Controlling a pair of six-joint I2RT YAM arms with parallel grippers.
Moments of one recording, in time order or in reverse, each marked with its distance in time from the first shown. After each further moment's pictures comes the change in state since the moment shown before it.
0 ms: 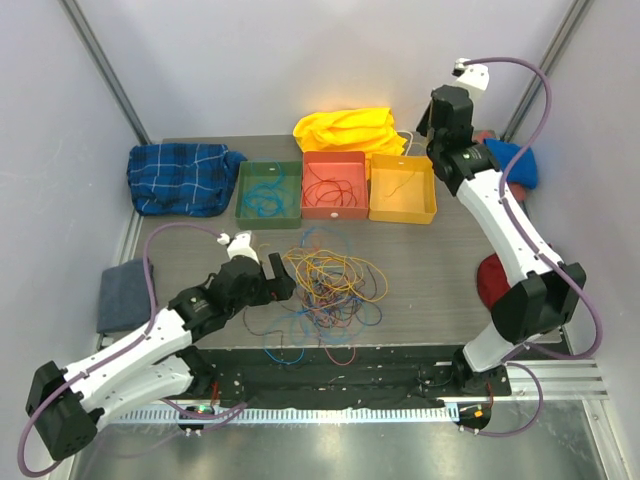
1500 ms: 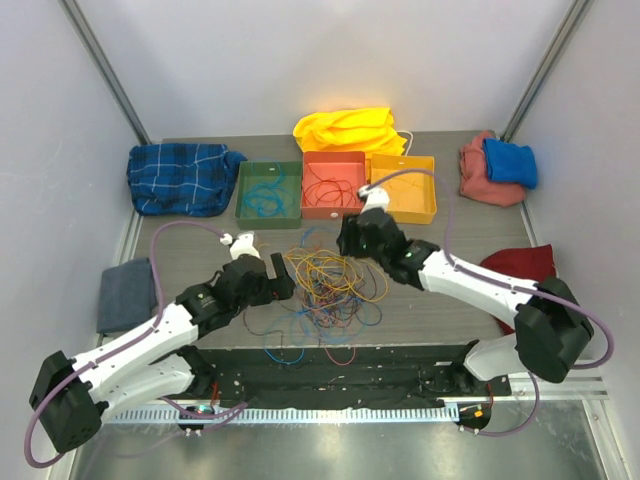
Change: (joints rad) left arm 0.000 0.064 0.001 0.005 -0.025 -0.013; right arm 0.413 -0.212 -0.717 0.198 -0.238 0.152
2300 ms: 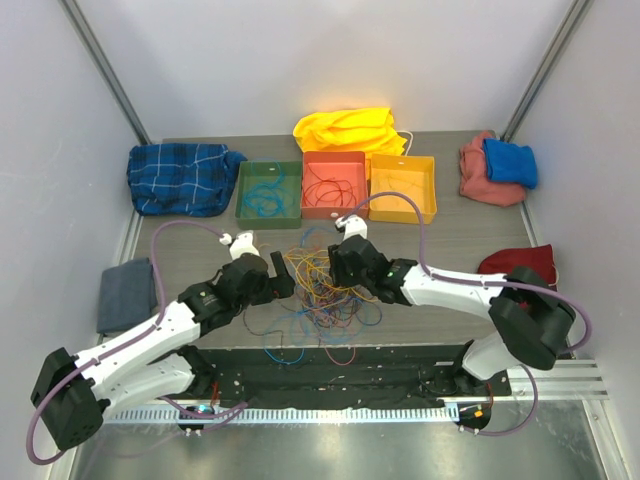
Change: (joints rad) left arm 0.000 0.021 0.010 -0.003 -0.022 -0.034; right arm 0.177 0.096 -0.149 0.053 -0.016 -0.022
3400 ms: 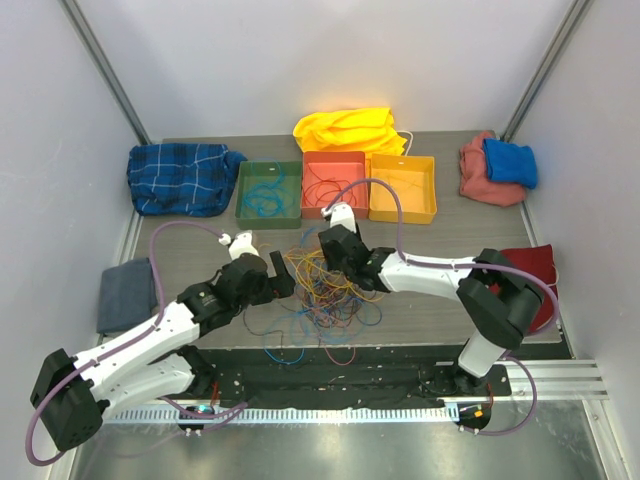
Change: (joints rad) left arm 0.000 -0.007 0.000 -0.001 0.003 -0.014; right arm 0.000 0.198 0.154 0.010 0.235 -0.121
